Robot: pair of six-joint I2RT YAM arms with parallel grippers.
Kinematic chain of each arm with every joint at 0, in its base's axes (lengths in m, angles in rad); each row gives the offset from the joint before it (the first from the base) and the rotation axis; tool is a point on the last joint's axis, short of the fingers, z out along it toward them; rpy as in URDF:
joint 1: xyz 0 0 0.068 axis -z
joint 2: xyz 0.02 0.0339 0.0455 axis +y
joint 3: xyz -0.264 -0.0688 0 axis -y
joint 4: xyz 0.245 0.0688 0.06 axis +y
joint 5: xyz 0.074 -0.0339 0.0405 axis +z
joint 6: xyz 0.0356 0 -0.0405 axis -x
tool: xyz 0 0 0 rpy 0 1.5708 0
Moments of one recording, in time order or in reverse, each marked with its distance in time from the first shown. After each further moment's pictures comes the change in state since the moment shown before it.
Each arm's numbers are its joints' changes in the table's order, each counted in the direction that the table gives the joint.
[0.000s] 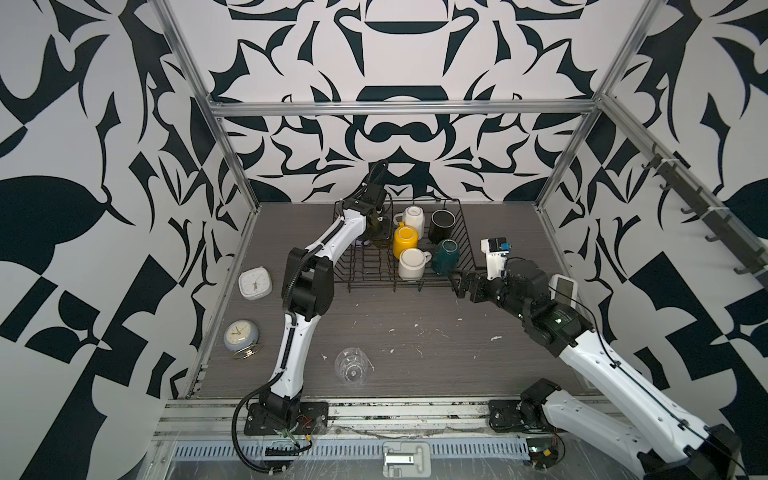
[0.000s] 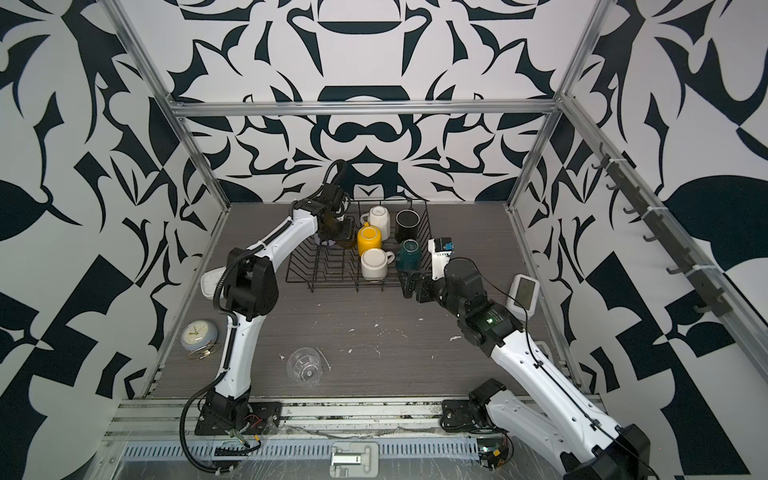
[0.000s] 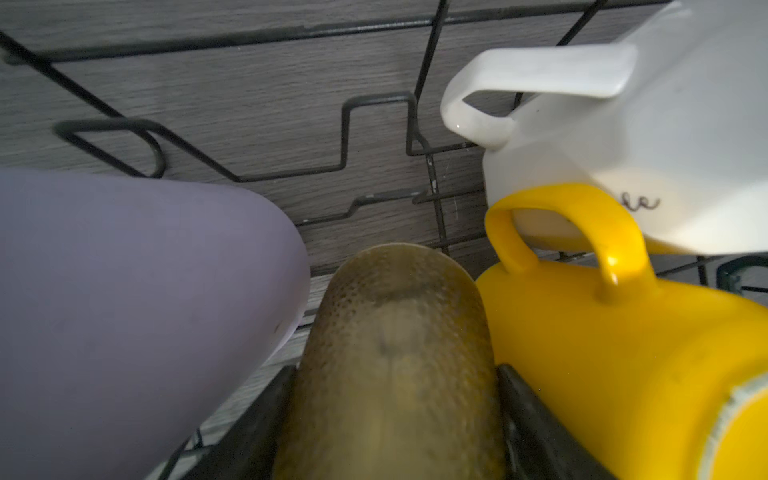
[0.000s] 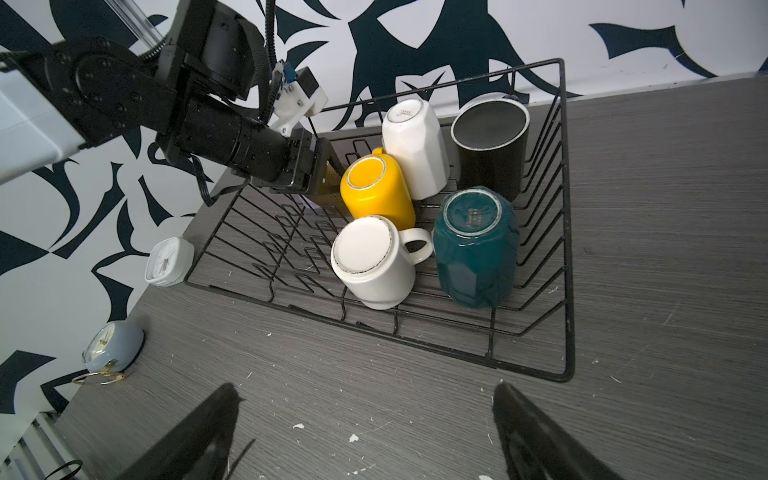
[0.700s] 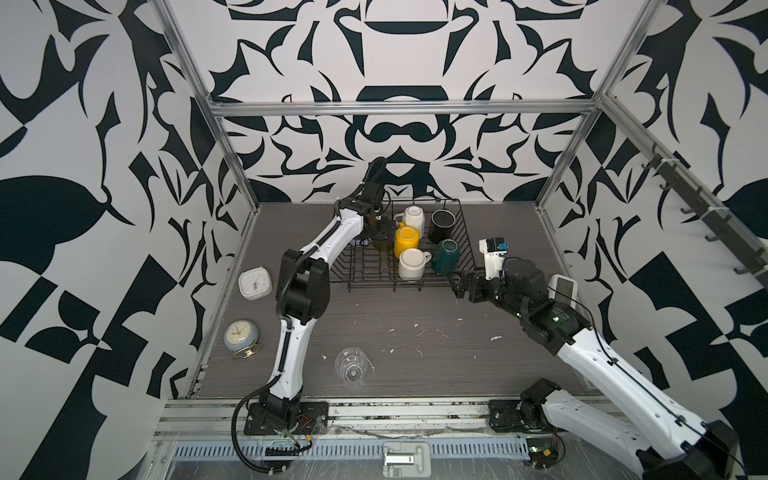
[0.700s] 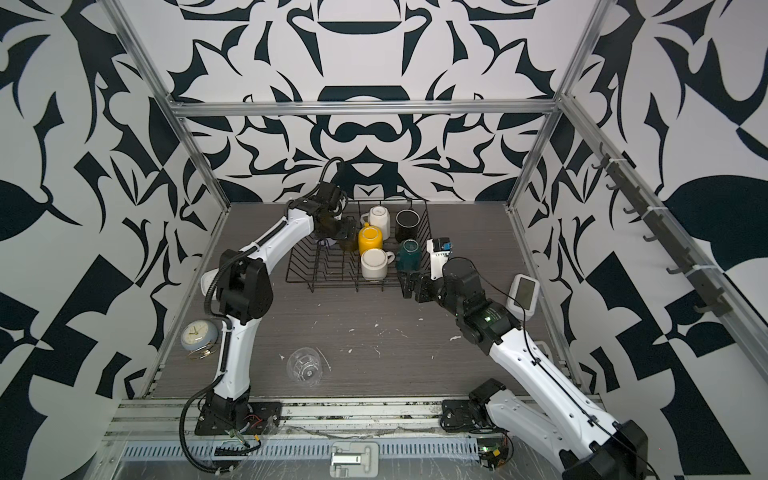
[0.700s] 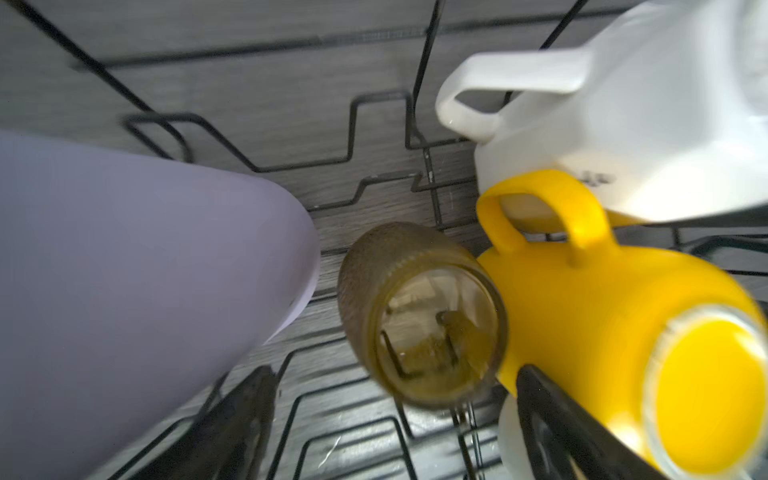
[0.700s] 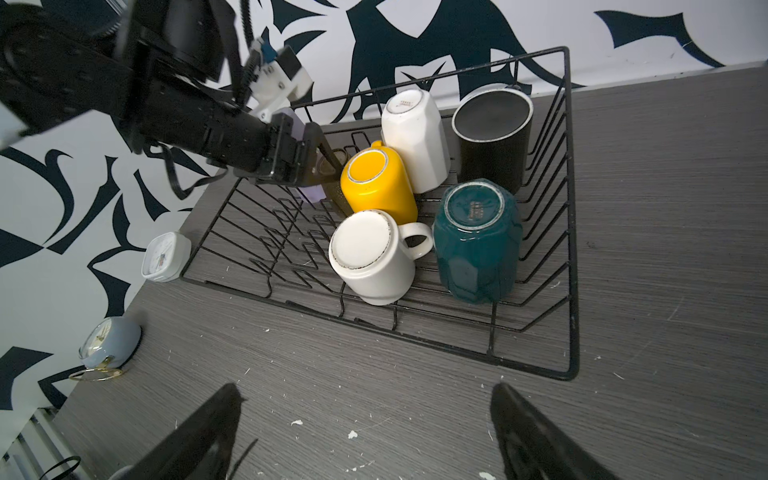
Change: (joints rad) left arm 0.003 -0.114 -0.086 -0.014 0.015 -0.010; right arm 0.000 0.025 0.001 0.003 0.007 0.000
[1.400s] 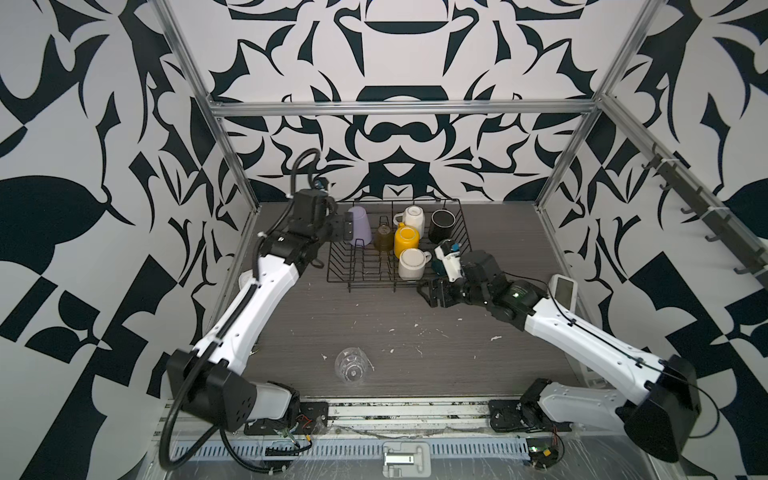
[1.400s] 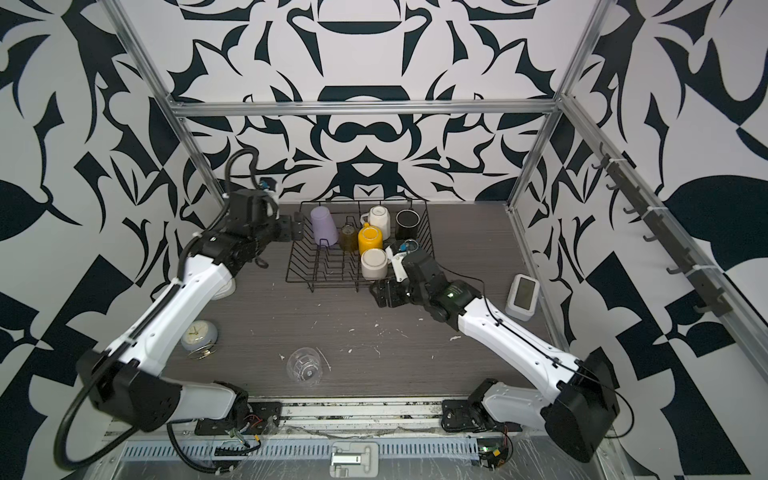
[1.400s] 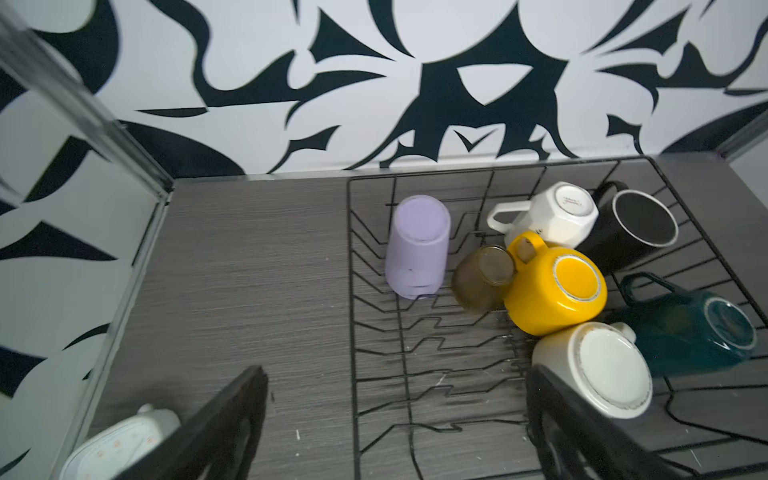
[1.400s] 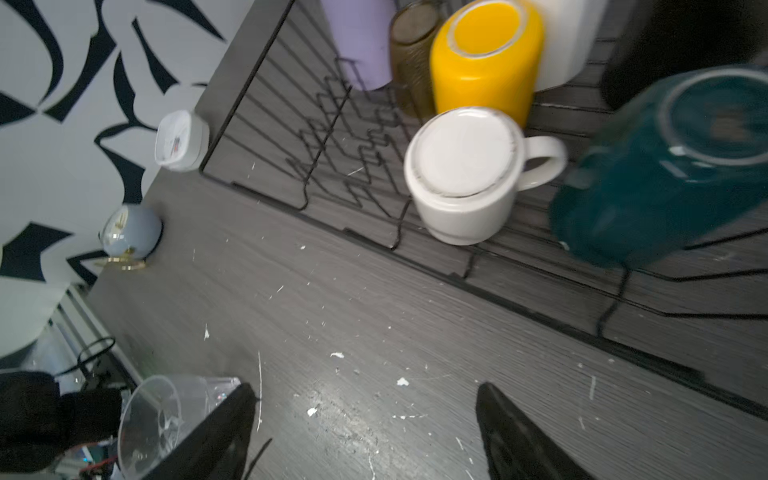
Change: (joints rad) left arm -0.137 -0.886 -0.710 -0.322 0.194 -0.105; right arm -0.224 0.317 0.188 0.122 0.058 0.023
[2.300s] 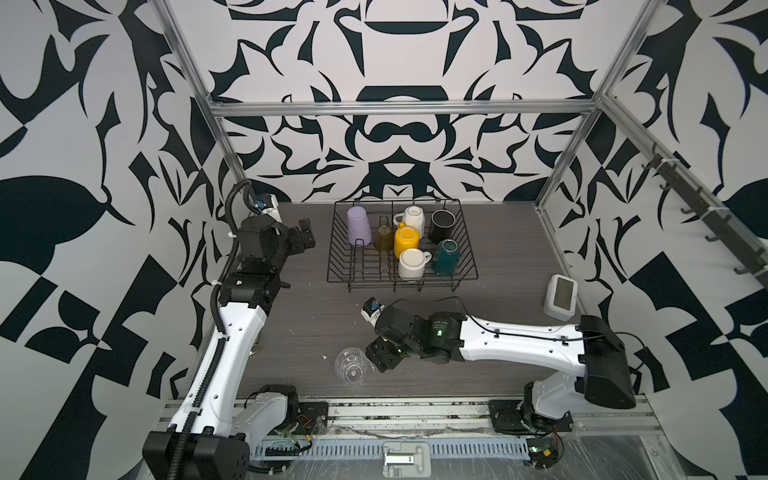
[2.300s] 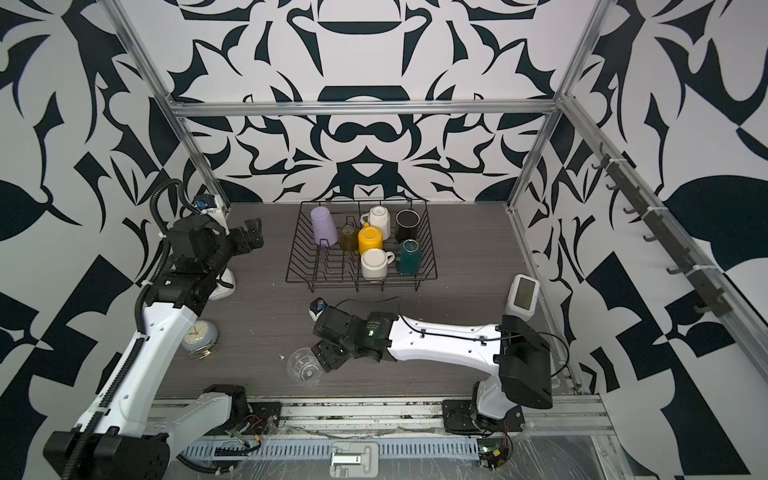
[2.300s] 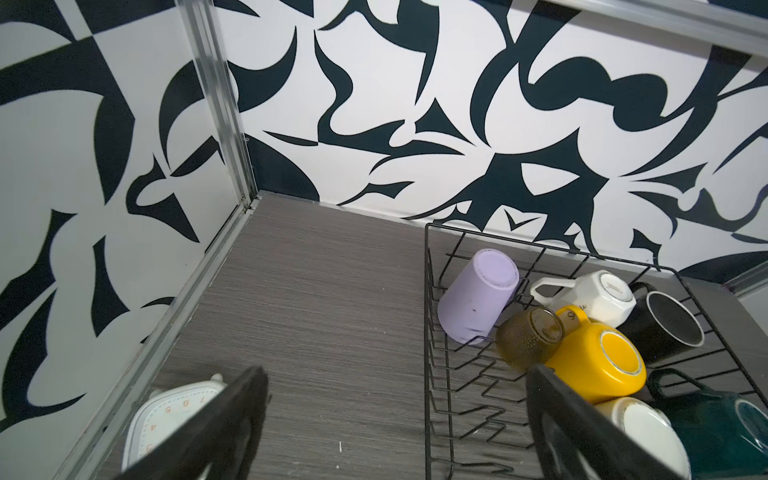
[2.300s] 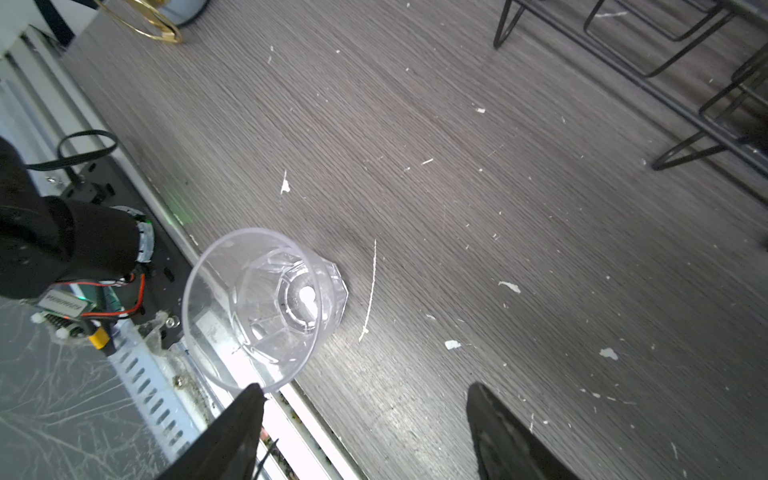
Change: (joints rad) left arm -0.220 -0.264 -0.246 -0.179 -0.095 0.076; right arm -0.534 0.350 0.219 0.122 -0.224 -0.096
